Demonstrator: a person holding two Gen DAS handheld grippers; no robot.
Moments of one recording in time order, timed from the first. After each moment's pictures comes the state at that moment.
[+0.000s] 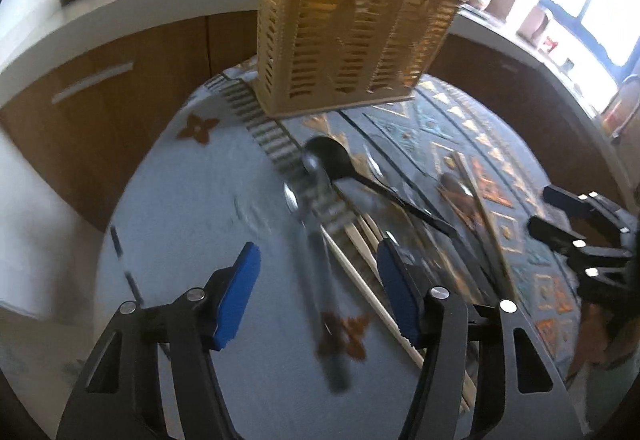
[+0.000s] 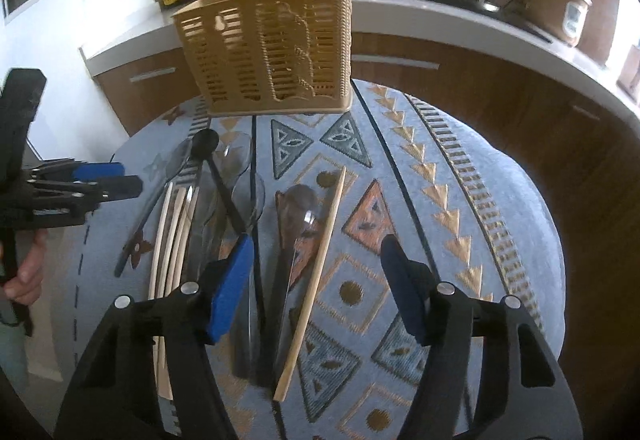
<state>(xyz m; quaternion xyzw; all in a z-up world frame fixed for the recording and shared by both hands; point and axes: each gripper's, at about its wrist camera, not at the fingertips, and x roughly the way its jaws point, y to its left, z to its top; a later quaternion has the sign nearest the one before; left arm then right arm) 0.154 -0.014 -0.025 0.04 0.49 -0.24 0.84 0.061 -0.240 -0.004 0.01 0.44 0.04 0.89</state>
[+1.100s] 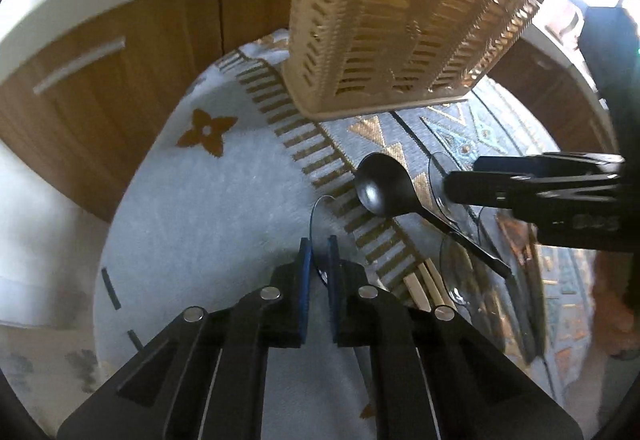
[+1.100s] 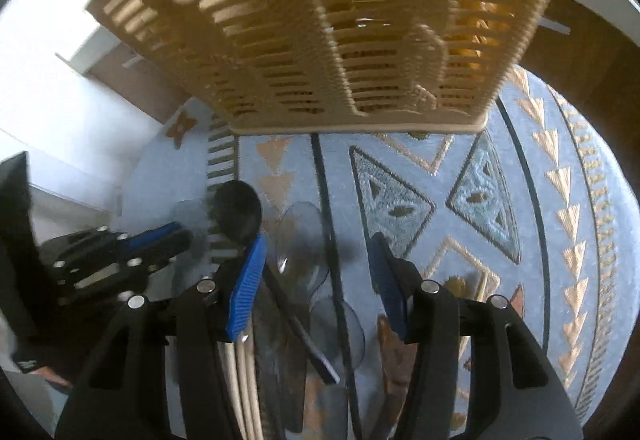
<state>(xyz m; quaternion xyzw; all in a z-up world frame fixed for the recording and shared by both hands) 0.212 -0.002 -0.049 0.03 0.54 -0.22 0.82 0.228 -0.176 -0.037 0.07 0.59 0.10 0.80</state>
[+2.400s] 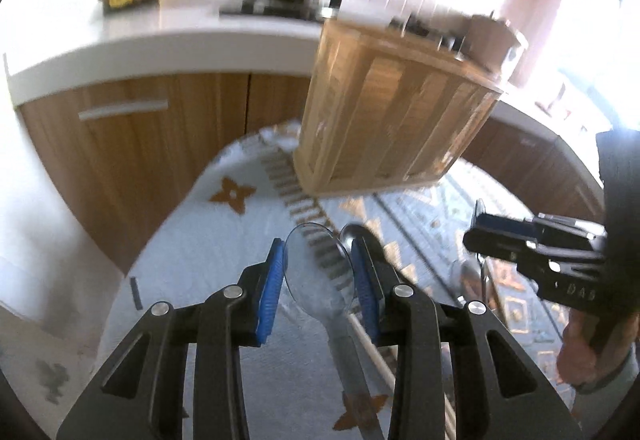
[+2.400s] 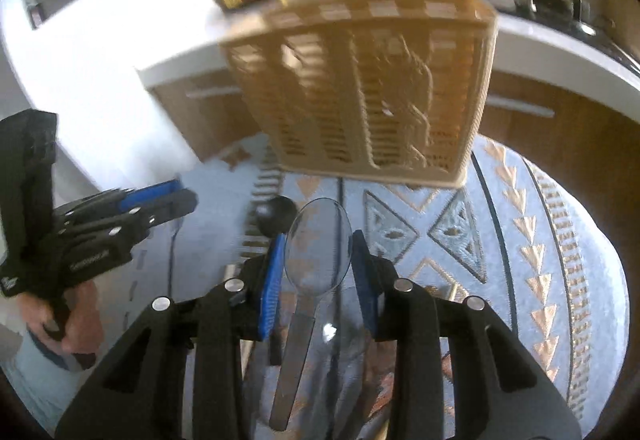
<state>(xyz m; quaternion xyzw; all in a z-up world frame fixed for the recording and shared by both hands) 0.164 0.016 -0.007 -0.04 0.38 -0.20 0.90 0.134 -0.228 0.011 0.04 0.41 0.19 0.89</state>
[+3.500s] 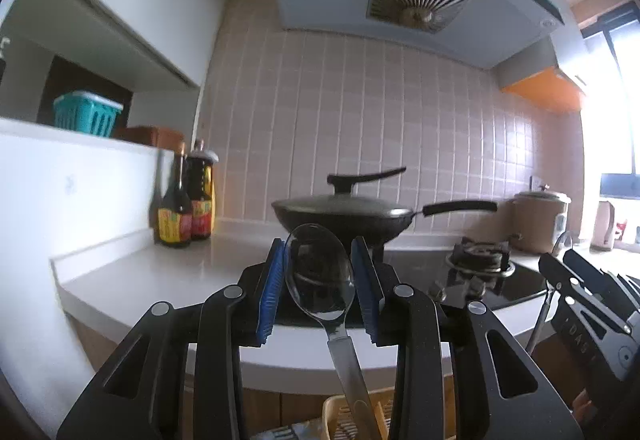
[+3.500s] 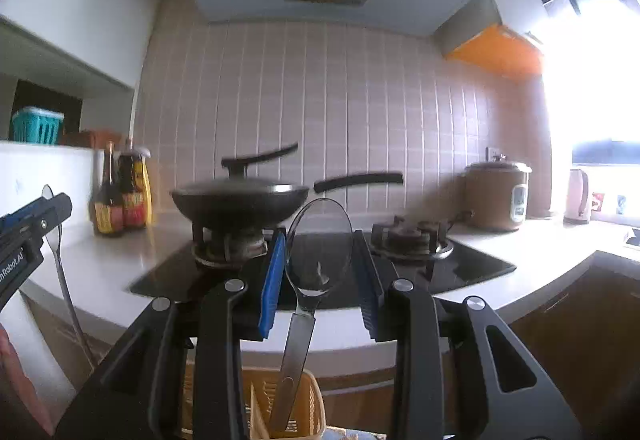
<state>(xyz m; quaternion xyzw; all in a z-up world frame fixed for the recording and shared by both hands) 0.218 -0.046 0.134 -0.04 0.01 -0.06 1.00 0.204 -0.236 0.134 0.00 0.02 -0.09 1.00</state>
